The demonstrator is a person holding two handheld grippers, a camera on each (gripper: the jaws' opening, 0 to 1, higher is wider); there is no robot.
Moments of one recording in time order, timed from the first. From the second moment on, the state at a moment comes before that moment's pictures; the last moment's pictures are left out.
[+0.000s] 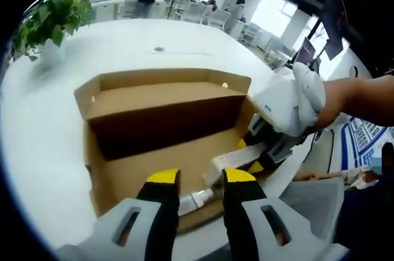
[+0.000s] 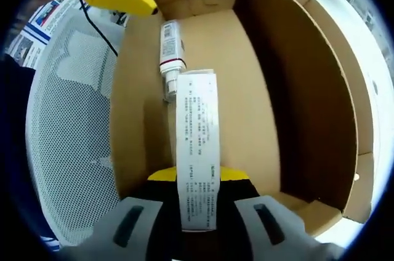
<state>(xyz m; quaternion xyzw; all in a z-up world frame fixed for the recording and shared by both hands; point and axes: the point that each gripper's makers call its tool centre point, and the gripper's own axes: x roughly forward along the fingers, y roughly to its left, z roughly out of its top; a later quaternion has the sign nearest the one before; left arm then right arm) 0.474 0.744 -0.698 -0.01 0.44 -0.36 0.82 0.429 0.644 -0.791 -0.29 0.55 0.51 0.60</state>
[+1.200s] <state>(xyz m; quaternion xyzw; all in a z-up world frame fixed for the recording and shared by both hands) 0.441 0.679 -0.690 0.19 0.30 -0.58 0.73 0.425 0.646 -0.731 -0.33 0.45 0.58 0.60</state>
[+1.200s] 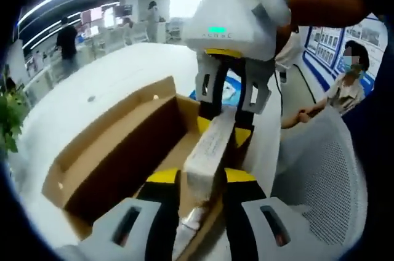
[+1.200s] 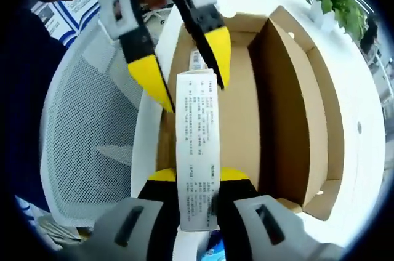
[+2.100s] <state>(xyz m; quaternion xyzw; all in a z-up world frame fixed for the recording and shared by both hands) 0.440 0.667 -0.655 0.18 0.22 -0.63 0.72 0.436 0.628 -0.688 -0.32 0.38 0.60 0.63</state>
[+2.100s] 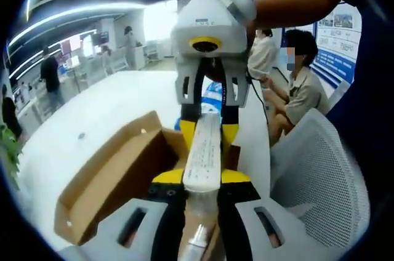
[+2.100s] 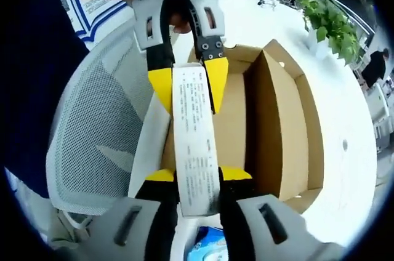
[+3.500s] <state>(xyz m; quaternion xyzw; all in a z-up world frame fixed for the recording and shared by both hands) 0.410 0.513 -0.621 0.25 0.17 -0.71 0.63 0.397 0.479 -0.649 -0.30 0.38 0.52 0.70</state>
